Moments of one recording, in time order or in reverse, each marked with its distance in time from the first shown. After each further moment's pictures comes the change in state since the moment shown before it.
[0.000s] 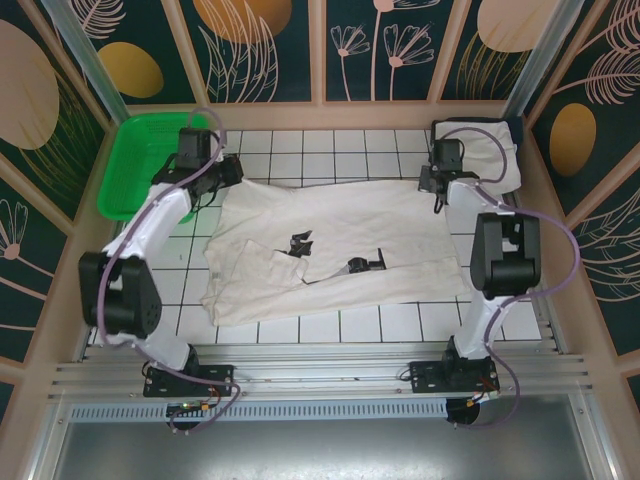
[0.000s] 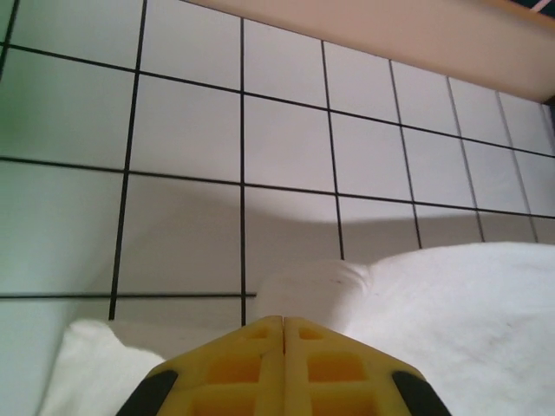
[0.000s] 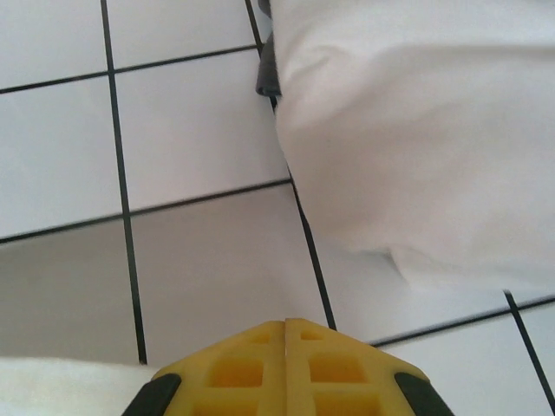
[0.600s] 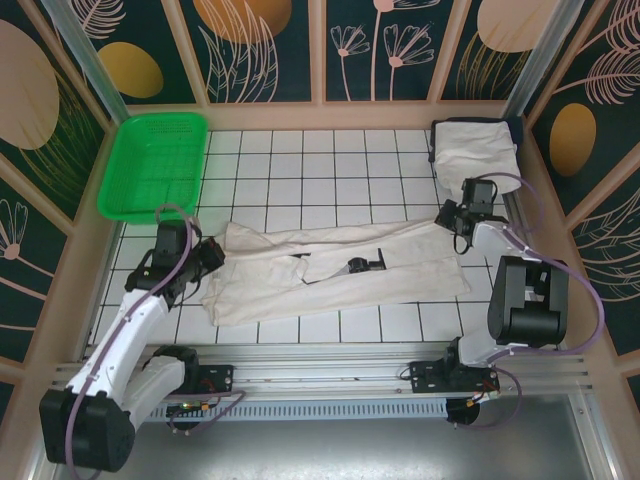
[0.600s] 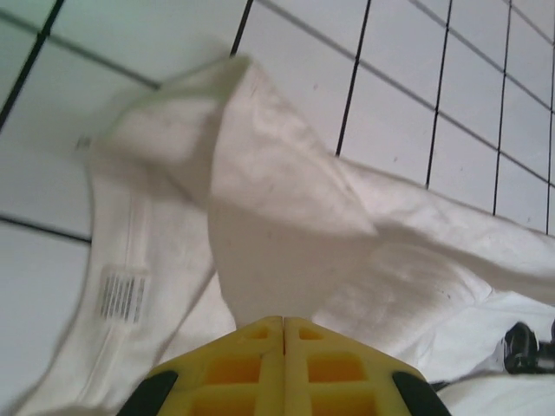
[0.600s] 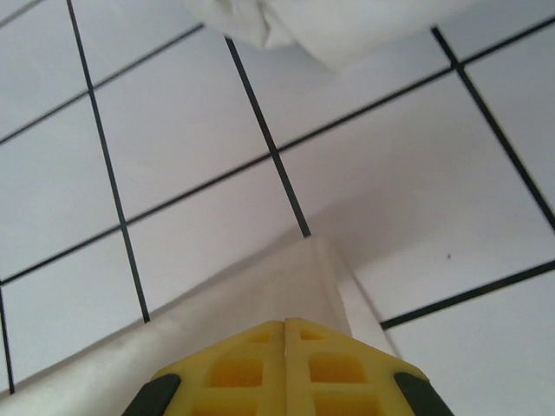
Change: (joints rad) left arm 0.000 -0.696 -0.705 -0.117 -0.043 -0.266; right arm -0.145 -0.313 -0.429 0.060 -0.238 0.182
